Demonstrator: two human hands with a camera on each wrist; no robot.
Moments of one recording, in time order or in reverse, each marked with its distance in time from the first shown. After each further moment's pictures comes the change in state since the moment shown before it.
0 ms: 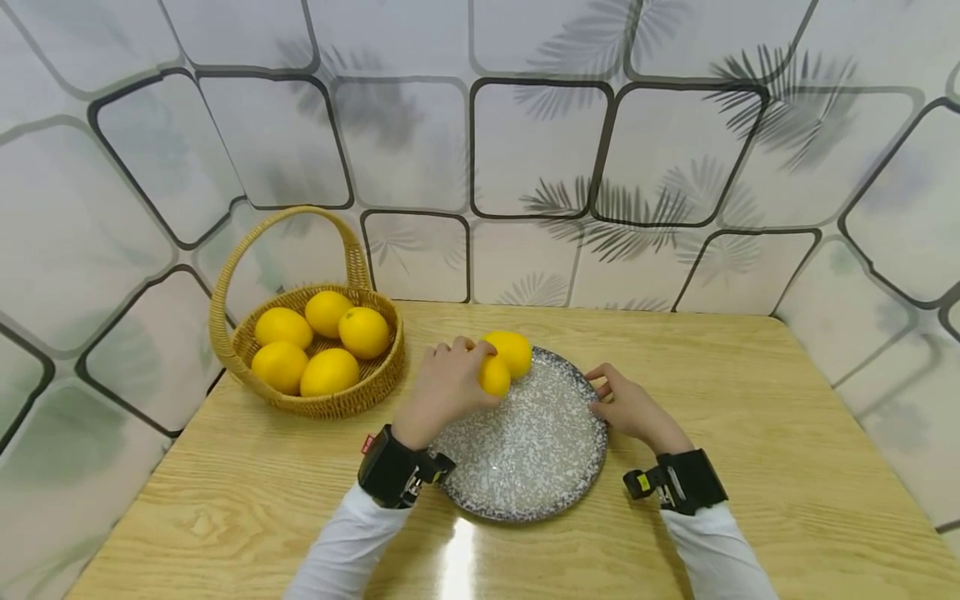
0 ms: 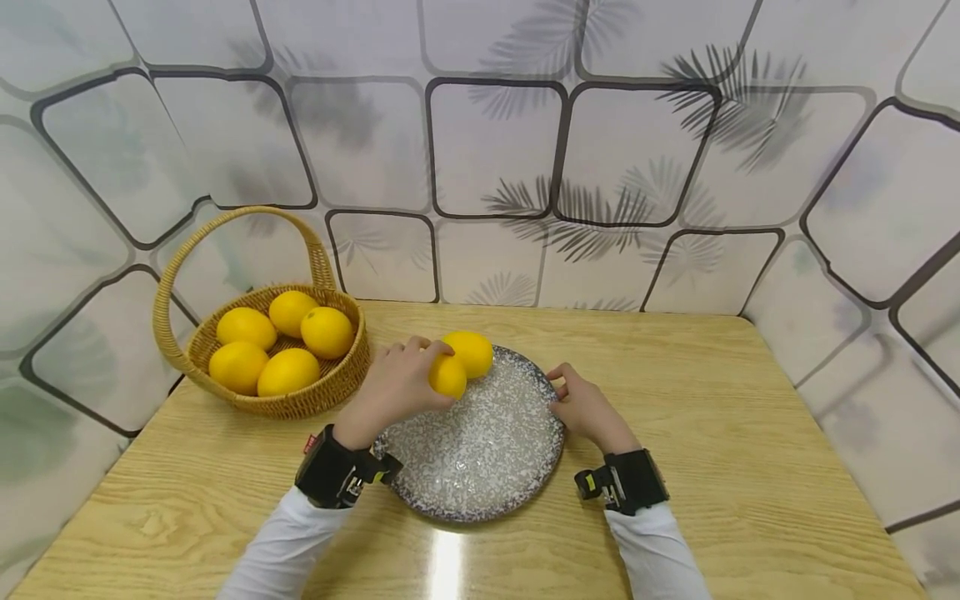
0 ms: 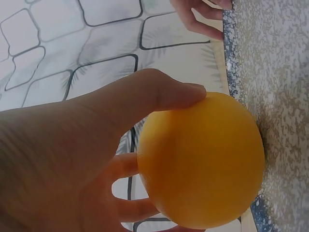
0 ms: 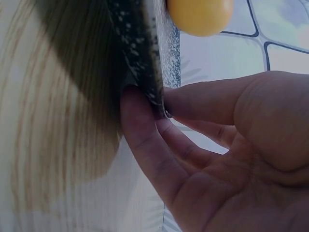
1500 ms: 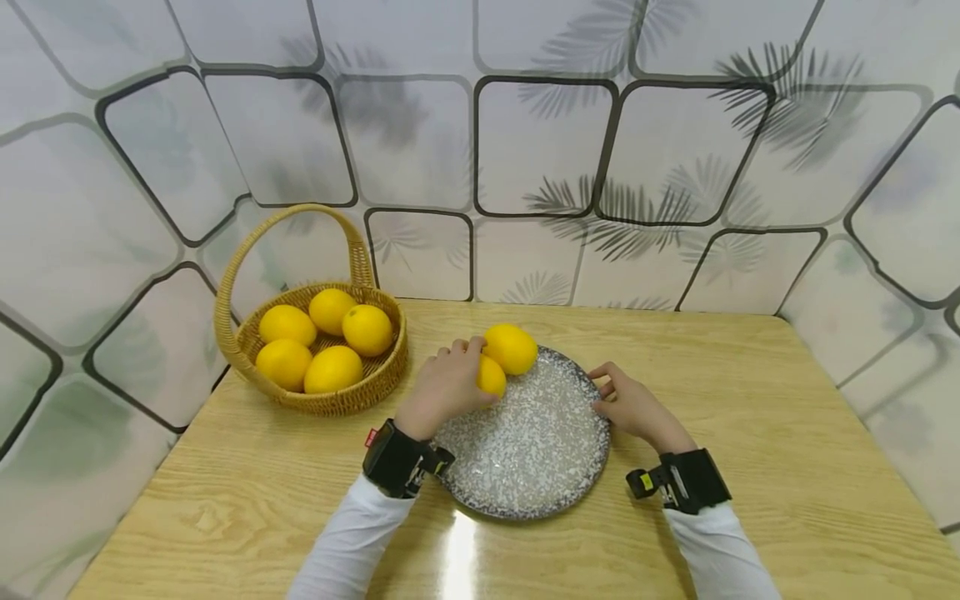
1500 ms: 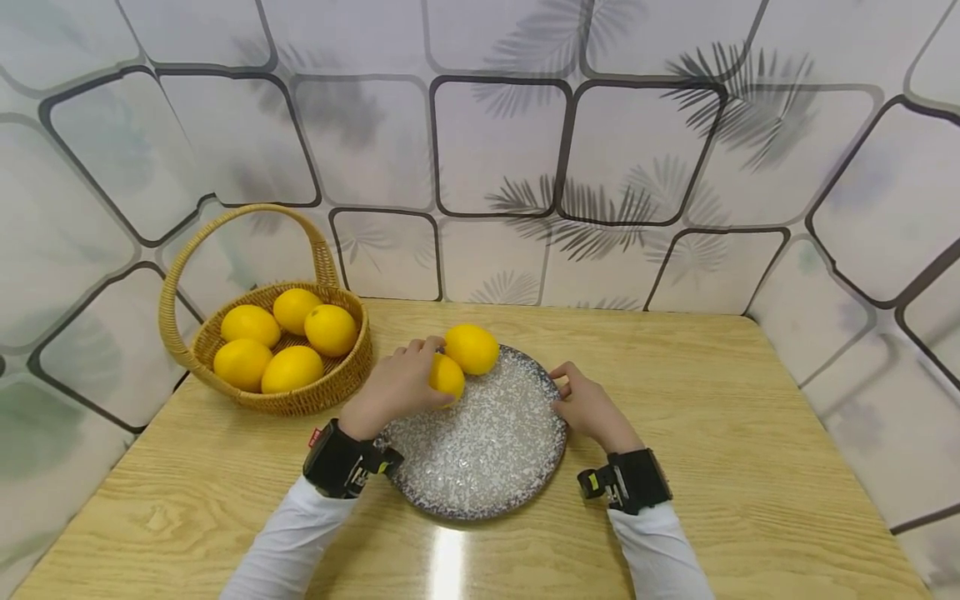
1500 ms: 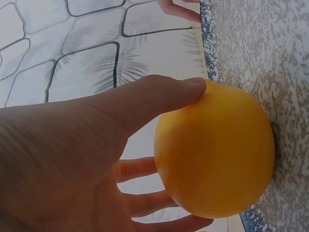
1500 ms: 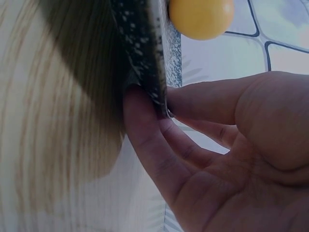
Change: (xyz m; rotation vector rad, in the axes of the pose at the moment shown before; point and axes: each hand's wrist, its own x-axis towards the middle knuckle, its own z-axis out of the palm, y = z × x) left_hand 0.010 -0.010 0.011 -0.050 -0.121 -0.084; right_hand 0.000 0.000 -0.001 0.034 -0.015 0.014
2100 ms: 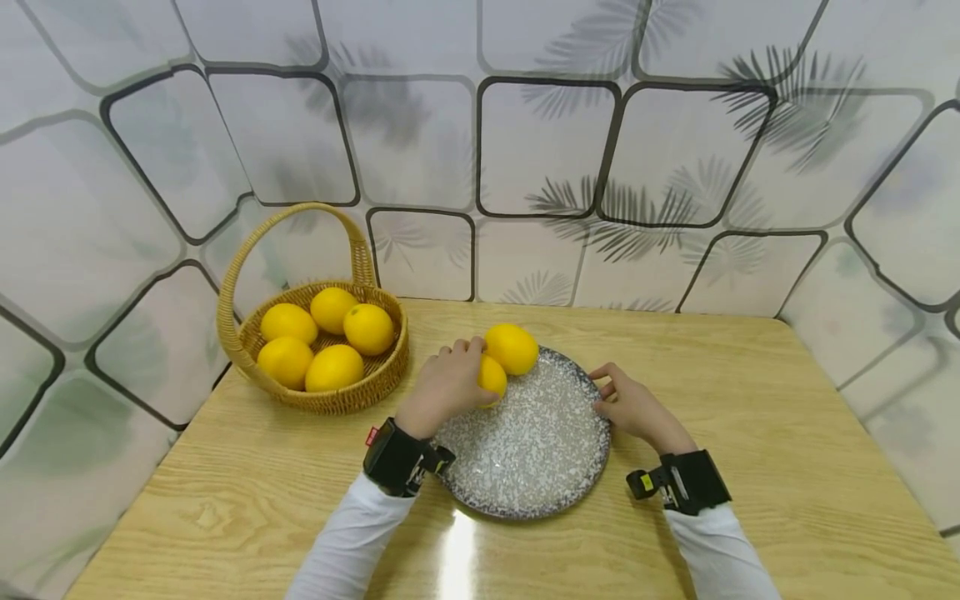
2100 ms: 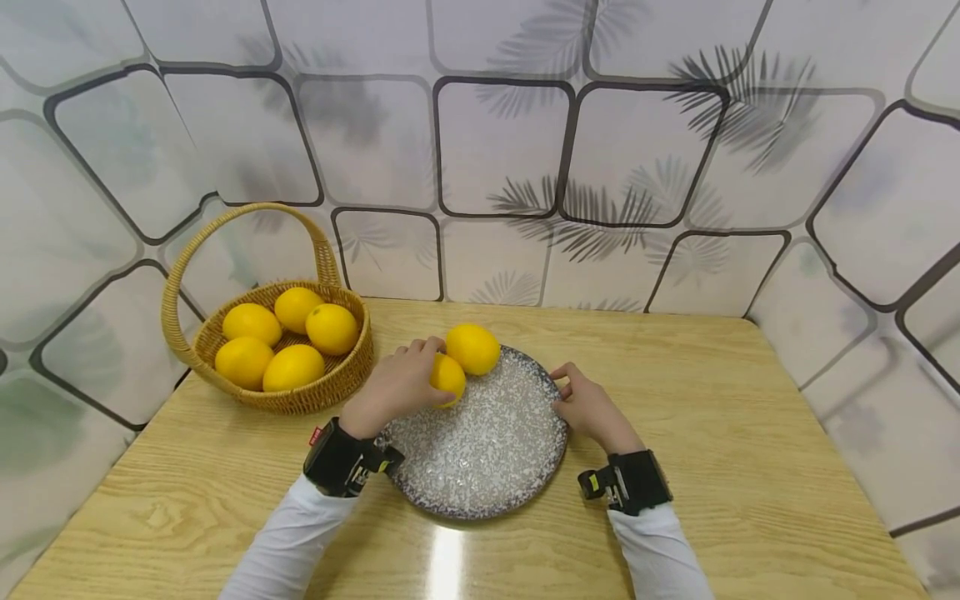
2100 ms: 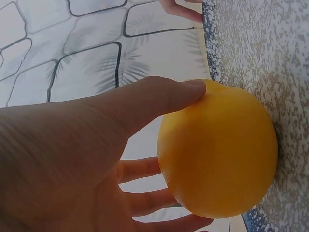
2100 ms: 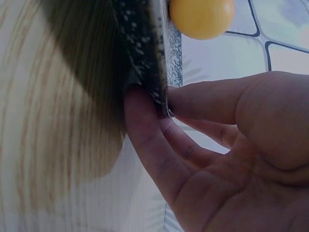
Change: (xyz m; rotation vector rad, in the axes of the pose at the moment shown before) left_hand 0.001 0.000 0.000 0.005 -0.006 -0.001; right_hand 0.000 0.000 0.000 -0.005 -0.001 0.011
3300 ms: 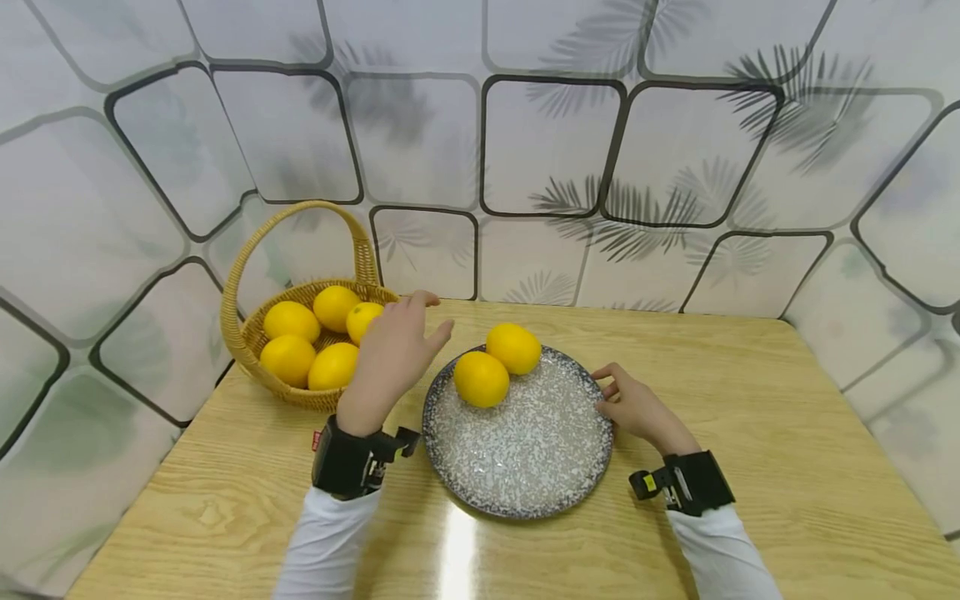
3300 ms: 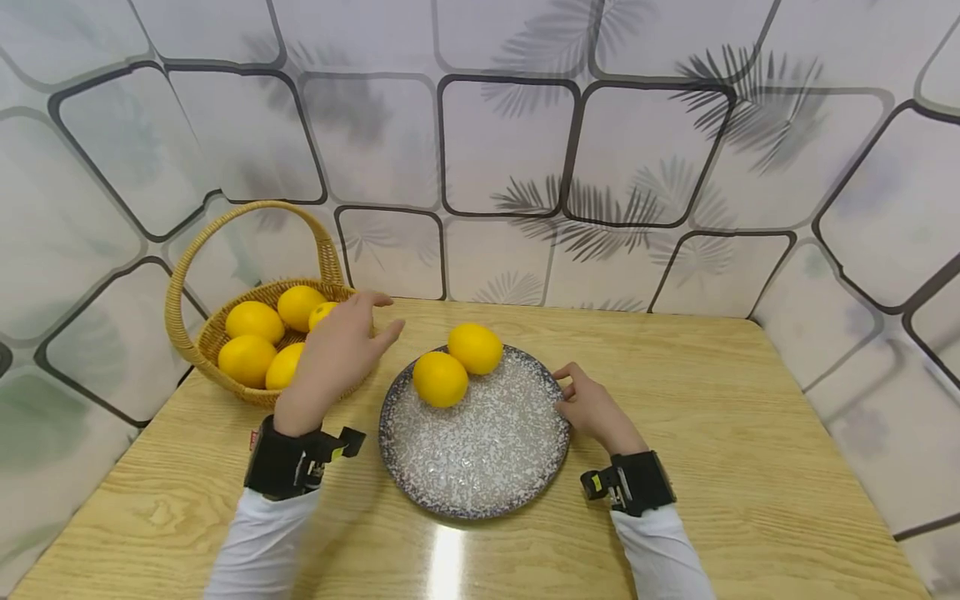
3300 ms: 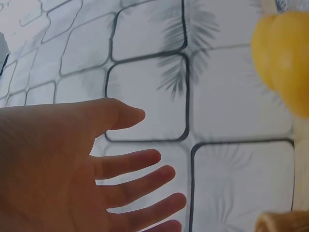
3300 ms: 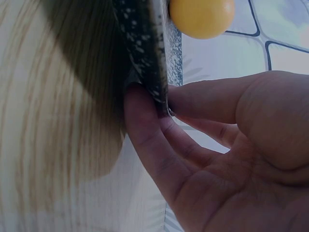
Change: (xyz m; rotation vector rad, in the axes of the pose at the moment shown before) left_hand -0.028 -0.027 -0.068 -0.102 0.324 -0.081; right_hand 0.002 0.003 0.001 -0.016 0.010 -0.014
